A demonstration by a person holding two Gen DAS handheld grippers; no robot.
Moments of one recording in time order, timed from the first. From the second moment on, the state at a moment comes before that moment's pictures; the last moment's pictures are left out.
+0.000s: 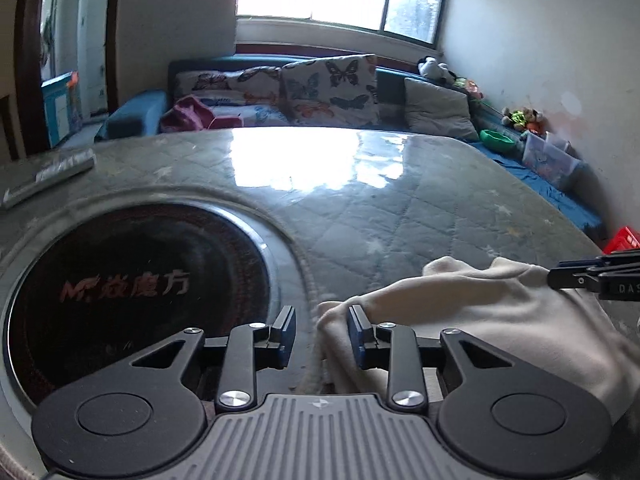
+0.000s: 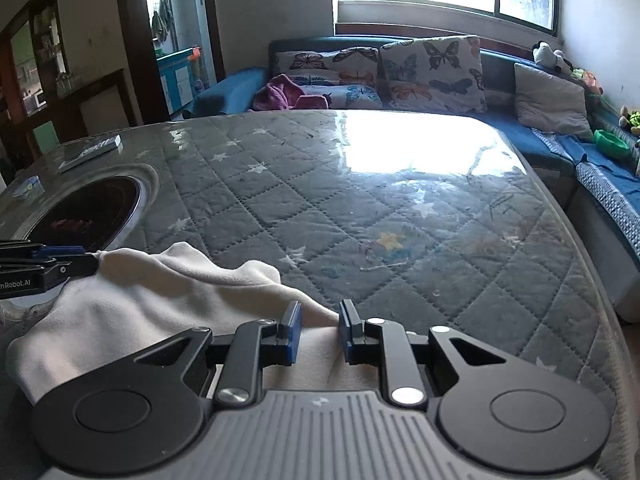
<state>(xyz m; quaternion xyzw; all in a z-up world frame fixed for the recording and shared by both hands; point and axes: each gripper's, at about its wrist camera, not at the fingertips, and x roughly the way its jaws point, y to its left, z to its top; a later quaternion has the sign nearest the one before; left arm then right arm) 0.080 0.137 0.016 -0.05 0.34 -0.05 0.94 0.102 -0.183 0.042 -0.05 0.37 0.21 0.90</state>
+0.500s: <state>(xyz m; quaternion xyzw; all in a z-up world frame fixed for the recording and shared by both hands) 0.067 0.118 0.021 -0.04 0.33 -0.06 0.94 0.085 -0.192 0.045 -0.05 0.37 0.21 0.90</state>
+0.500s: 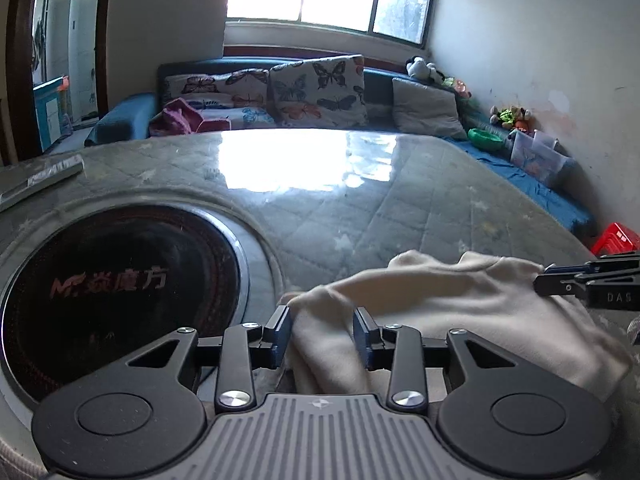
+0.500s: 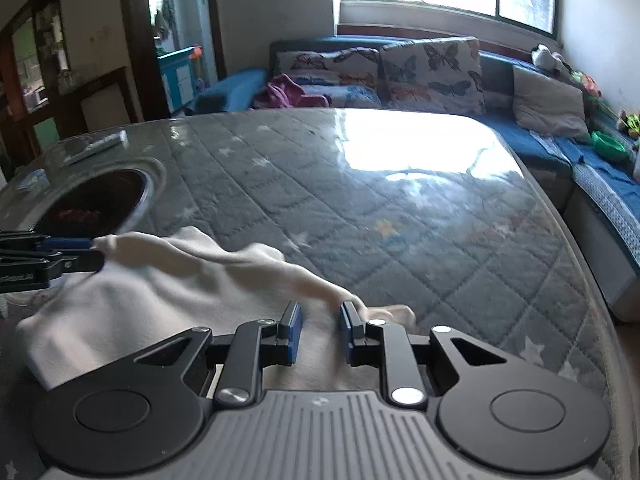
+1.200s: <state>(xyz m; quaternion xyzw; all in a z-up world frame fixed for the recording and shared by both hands) 0.056 0.118 0.023 -0.05 0.34 -0.06 0.94 0.110 -0.136 0.047 -0.08 0.37 0.24 0.90</state>
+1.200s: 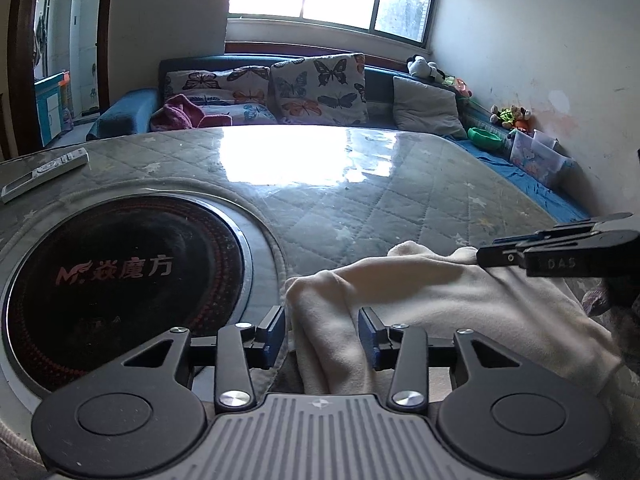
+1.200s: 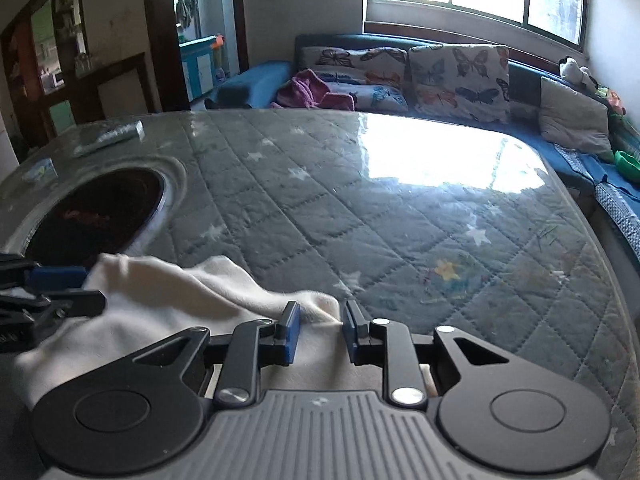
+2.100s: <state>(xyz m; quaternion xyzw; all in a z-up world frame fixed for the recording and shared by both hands) 0.033 0.123 0.032 -0.07 0.33 -0.05 0.94 0.063 -0.128 0.061 -0.09 0.36 0.28 0.89</state>
